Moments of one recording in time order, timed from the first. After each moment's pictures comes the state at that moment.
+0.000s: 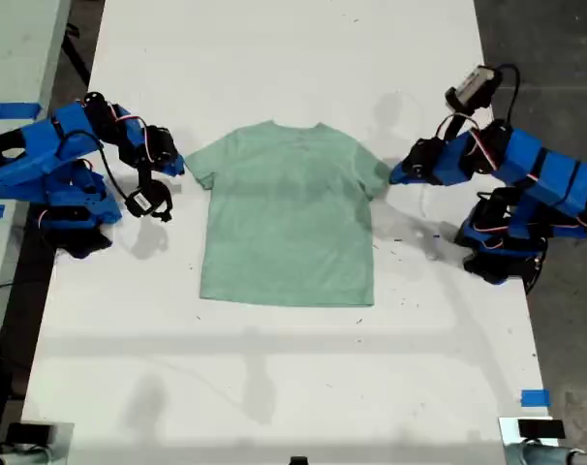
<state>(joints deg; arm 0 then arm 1) -26.0 134.6 131.7 68.8 18.2 33.0 144.3 130.0 73.5 -20.0</state>
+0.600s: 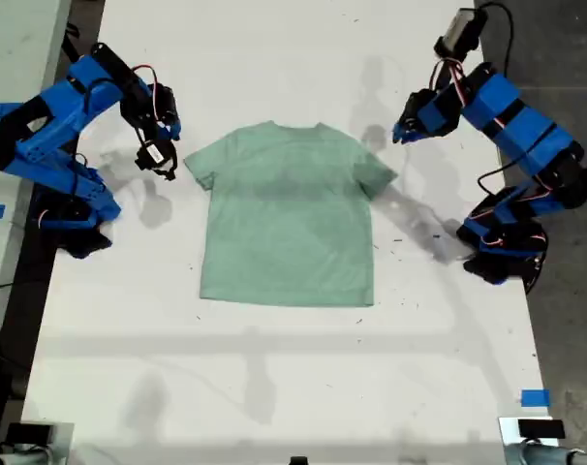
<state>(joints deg) -40.1 110.5 105.2 79.7 31.6 50.7 115.2 102.6 82.9 -40.8</state>
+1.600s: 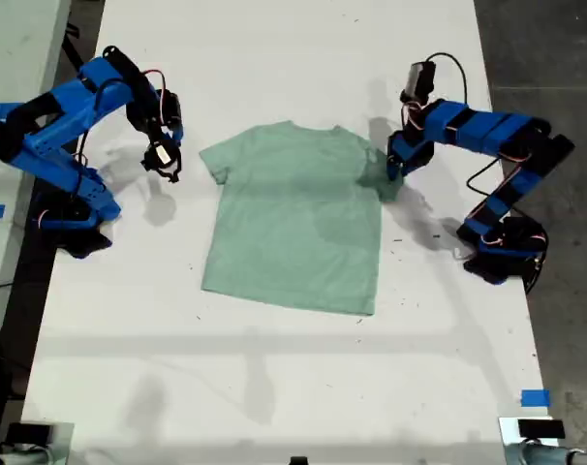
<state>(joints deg) -40.0 106.0 105.2 79.0 31.6 53.6 93.4 117.9 62.8 -48.3</state>
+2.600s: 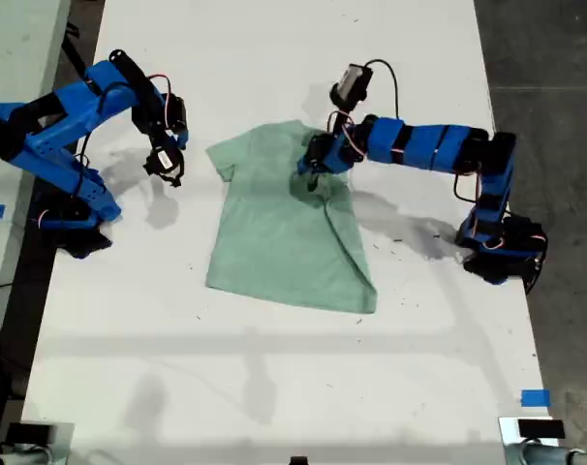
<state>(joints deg) -37.4 104.9 105.2 77.5 31.6 28.2 67.0 81.3 45.2 -26.0</state>
